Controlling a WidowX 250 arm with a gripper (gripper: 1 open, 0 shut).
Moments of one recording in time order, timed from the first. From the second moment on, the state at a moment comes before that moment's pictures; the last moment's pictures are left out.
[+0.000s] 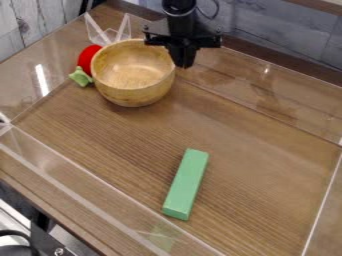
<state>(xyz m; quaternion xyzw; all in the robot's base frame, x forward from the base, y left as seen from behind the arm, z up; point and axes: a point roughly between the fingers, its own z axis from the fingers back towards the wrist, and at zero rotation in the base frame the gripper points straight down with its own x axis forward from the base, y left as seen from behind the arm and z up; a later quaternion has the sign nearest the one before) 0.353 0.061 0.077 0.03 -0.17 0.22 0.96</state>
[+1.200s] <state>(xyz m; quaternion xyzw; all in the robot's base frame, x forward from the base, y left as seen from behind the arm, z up) 0.306 0.014 0.065 0.04 -0.13 0.19 0.97</state>
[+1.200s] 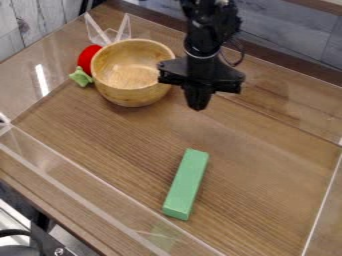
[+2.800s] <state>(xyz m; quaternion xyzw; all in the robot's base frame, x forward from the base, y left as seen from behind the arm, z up) 0.302 0.023 0.030 0.01 -0.06 0.10 0.99</state>
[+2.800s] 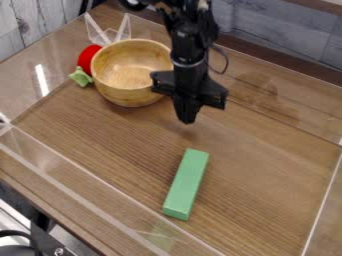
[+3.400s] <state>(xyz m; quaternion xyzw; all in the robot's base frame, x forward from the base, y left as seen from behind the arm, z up) 0.296 0.019 0.026 -0.01 -0.04 0.06 1.00</state>
